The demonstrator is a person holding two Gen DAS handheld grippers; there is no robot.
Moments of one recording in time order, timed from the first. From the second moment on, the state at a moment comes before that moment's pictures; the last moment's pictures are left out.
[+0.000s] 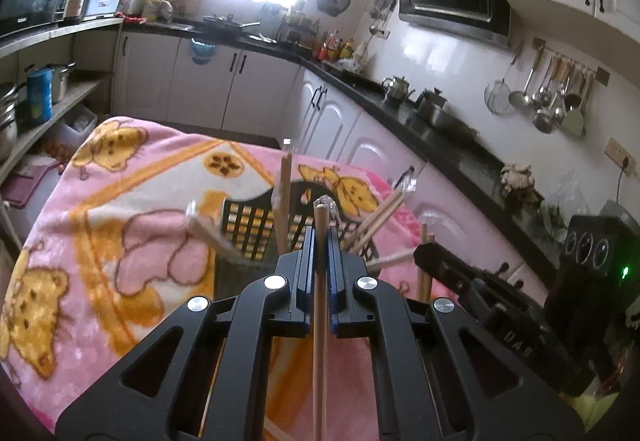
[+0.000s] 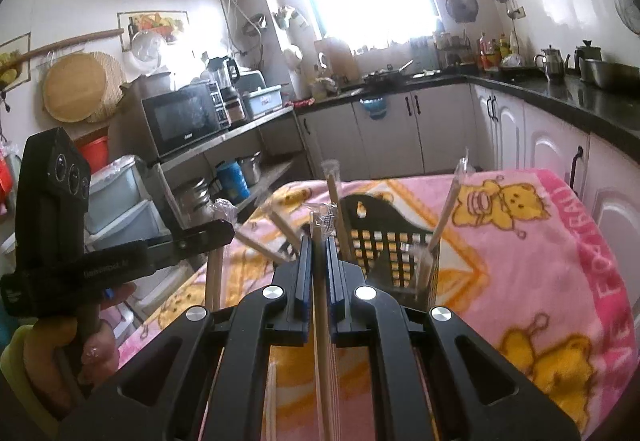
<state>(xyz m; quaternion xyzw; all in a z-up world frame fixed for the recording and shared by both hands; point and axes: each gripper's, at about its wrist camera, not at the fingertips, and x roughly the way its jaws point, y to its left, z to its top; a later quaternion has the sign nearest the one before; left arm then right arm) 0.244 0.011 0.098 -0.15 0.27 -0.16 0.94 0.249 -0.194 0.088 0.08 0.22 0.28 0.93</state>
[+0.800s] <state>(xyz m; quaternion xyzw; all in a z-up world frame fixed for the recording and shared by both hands) 0.309 0.022 0.172 -0.11 0.14 -0.09 0.98 0.329 -0.185 0.131 0.11 0.13 0.22 0.96</state>
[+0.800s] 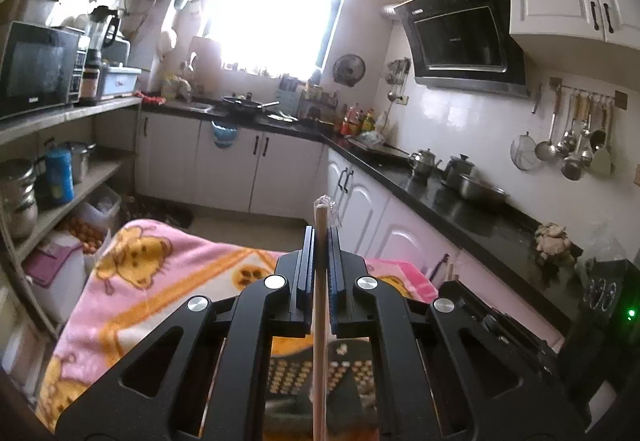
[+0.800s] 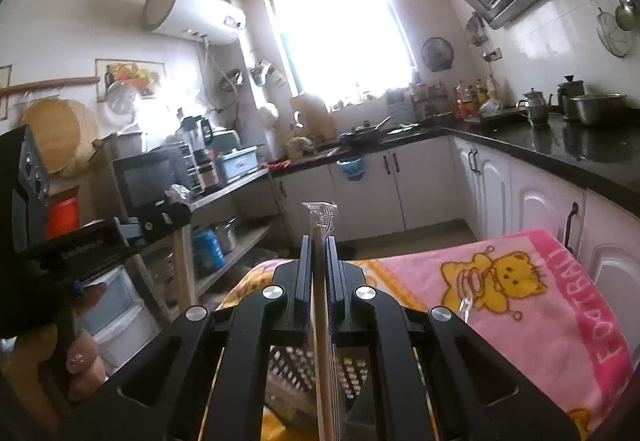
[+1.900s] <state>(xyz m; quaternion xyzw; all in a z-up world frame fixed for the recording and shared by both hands) 0.343 0.013 0.126 -0.12 0.07 0.00 0.99 0.360 -0.176 0.103 0.08 0.03 0.11 0.99</state>
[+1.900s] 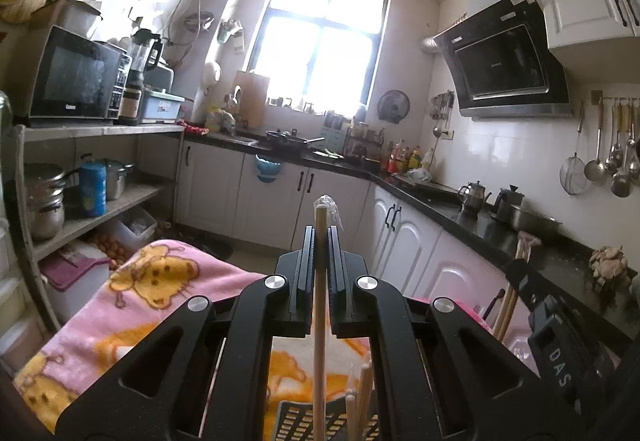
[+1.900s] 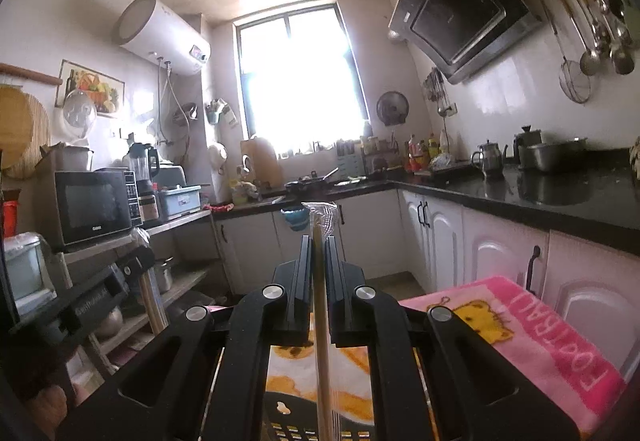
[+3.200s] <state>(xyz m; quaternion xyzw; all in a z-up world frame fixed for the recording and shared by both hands) 0.349 0.012 0.071 -0.12 0.22 -0.08 0.96 0.338 -0.177 0.064 0.06 0.14 0.14 0.98</state>
